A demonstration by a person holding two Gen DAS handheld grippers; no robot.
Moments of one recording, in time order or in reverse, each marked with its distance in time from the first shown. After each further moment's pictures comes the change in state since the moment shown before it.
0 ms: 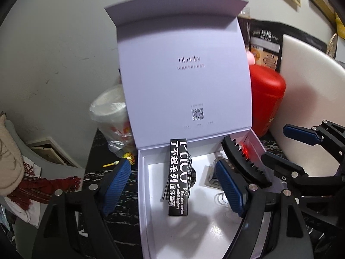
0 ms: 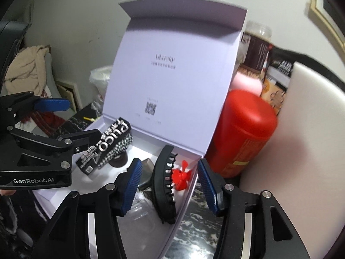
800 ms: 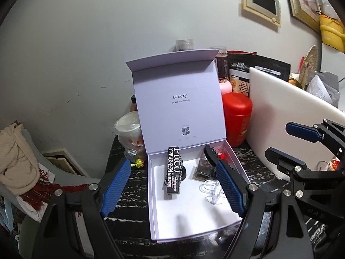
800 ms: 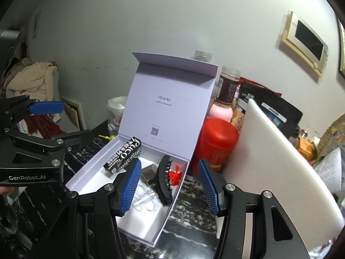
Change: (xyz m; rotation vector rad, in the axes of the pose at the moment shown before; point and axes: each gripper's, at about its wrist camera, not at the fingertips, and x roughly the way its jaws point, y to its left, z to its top) left arm -0.118 -0.009 -0.019 0.020 -0.141 0.015; right arm -0.118 0.013 -0.008 0.000 -0.133 -0.058
